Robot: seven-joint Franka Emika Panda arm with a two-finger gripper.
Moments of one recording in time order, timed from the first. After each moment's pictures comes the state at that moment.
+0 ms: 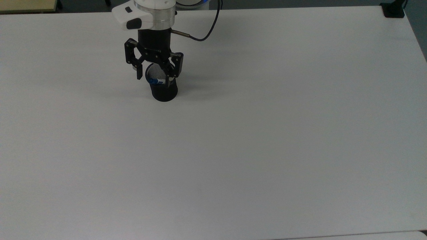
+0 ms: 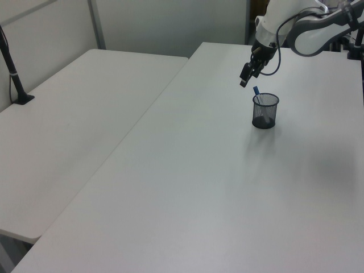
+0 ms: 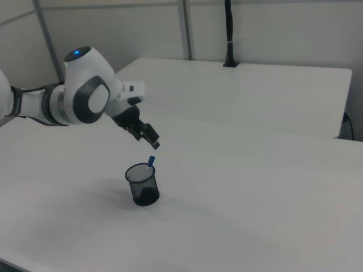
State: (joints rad) arm -0.06 0.01 0.04 -2.12 -0.22 2.50 0.38
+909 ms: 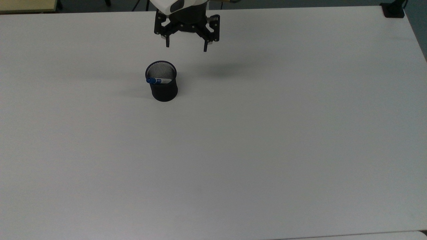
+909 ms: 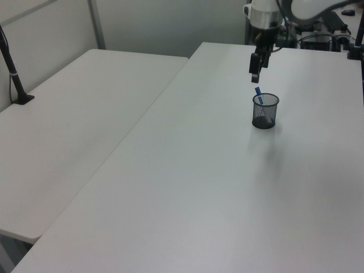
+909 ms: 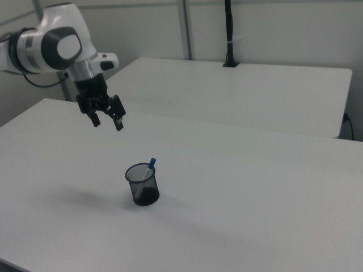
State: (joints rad) arm 0.09 0.01 0.03 -1.82 -0.11 1.86 0.17
